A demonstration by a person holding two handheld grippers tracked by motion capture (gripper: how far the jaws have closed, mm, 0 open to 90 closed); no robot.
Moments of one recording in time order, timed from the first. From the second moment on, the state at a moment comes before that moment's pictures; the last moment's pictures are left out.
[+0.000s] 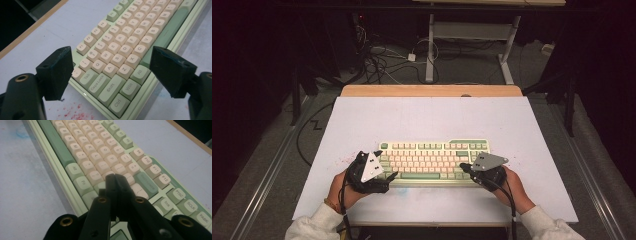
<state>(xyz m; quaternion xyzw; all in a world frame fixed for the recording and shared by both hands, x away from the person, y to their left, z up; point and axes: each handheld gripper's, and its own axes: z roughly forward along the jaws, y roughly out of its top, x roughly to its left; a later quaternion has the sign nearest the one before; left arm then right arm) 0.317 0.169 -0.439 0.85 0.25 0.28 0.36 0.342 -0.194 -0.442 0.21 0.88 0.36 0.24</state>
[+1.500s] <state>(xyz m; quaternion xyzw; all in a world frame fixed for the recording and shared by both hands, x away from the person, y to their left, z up) 0.339 0.155 -0.434 0.88 0.24 0.21 0.36 0.348 -0.191 -0.458 0.23 0.88 0.34 0.24</state>
